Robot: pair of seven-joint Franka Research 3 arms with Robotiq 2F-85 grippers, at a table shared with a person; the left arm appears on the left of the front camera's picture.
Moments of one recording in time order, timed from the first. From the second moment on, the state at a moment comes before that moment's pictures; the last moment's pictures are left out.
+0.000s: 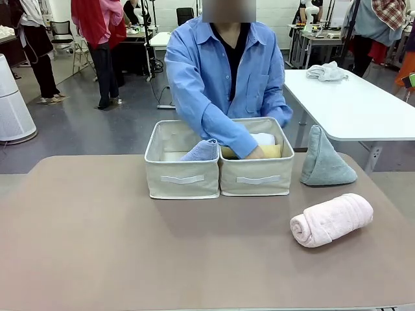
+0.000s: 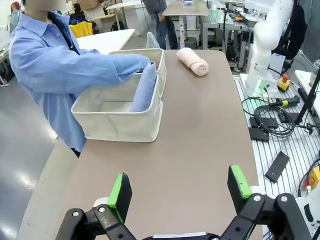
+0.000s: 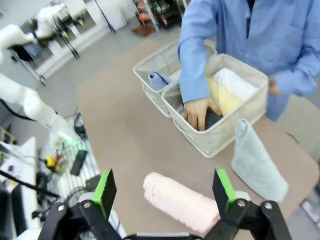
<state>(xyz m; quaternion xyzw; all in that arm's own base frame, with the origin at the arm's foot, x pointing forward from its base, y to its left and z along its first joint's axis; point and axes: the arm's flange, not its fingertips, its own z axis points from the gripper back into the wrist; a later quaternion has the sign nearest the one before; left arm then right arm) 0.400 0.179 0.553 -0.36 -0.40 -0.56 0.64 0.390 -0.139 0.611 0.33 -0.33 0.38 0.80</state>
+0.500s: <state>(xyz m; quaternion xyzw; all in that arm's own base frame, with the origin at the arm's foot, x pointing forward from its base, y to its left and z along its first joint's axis) 0.400 0.179 0.552 -0.36 -0.40 -0.56 0.64 0.428 -0.009 0.606 0.15 -0.22 0.52 0.81</state>
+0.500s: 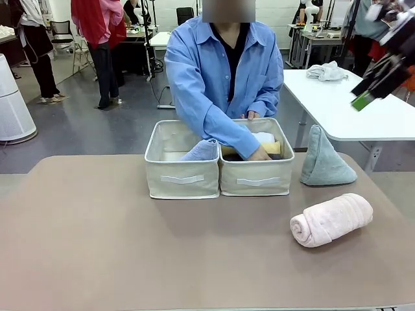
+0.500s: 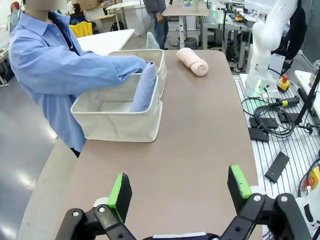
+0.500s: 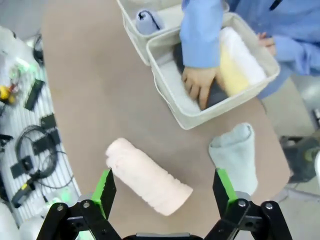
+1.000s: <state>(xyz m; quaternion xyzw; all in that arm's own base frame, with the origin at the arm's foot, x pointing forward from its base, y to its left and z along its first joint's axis) 0.400 0.179 0.552 -0.36 -0.40 -0.56 0.64 0.444 0.022 0.537 0.12 -0.20 0.55 0.80</state>
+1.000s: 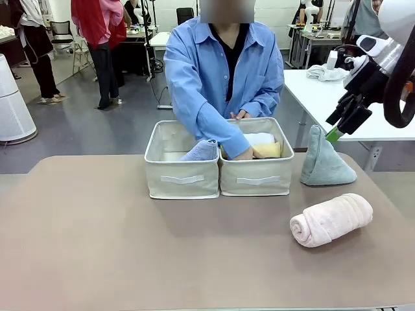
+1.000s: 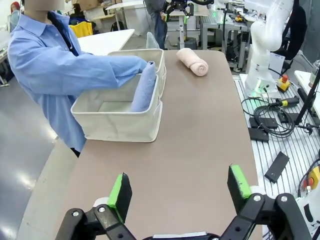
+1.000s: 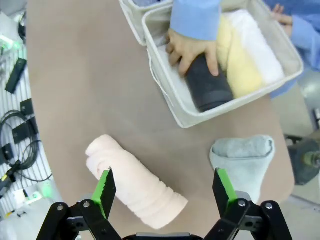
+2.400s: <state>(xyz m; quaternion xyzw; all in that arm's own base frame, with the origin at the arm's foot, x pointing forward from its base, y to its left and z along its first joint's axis) 0.400 0.179 0.552 -0.36 -0.40 -0.56 0.64 0.533 0.039 0.502 -0.06 -0.08 0.69 0.71</state>
